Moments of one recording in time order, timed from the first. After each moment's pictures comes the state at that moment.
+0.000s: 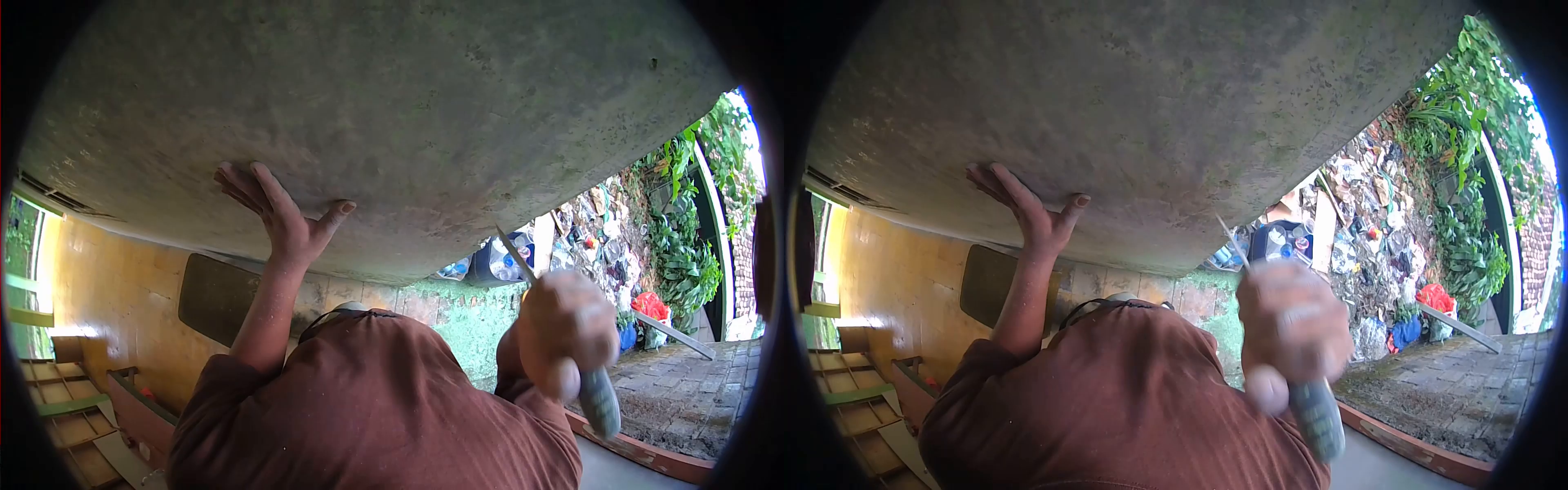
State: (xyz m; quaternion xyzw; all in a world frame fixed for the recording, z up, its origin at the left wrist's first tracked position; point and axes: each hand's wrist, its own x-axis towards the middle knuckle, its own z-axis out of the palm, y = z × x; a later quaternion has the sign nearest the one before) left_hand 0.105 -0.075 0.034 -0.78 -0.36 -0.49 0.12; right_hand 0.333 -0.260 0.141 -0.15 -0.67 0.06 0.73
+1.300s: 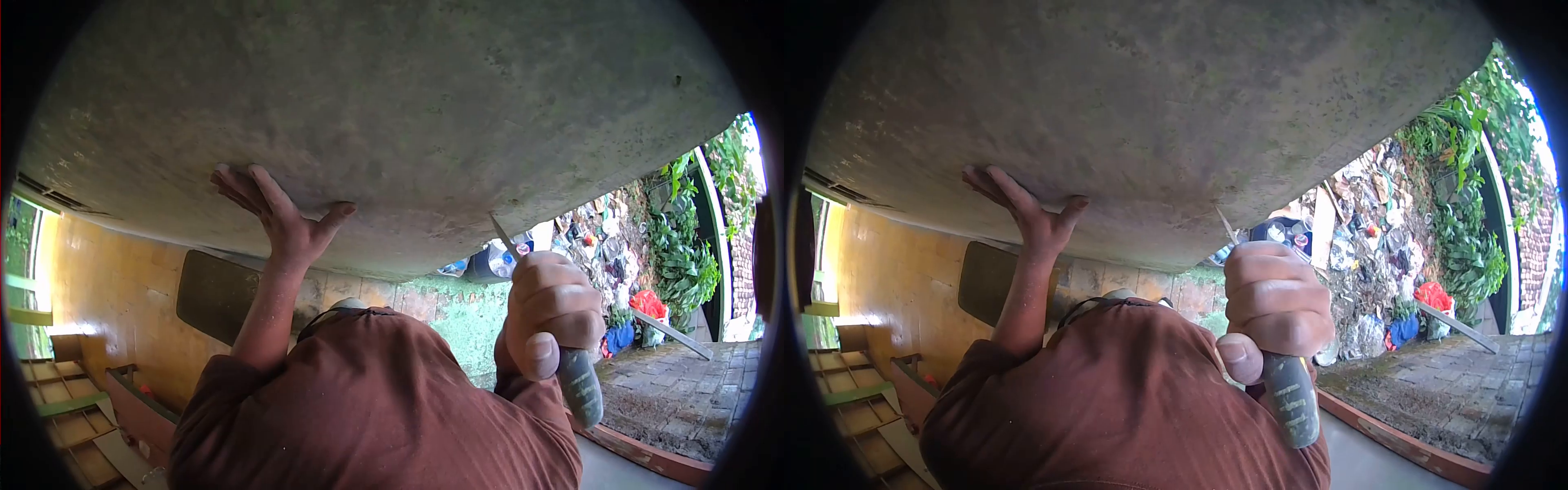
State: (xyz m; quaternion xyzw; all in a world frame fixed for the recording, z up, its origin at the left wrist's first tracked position) left_hand 0.106 -0.072 0.030 -0.78 -0.35 -0.51 0.11; right_hand 0.320 -0.249 0.139 -0.22 -0.64 0.05 0.73
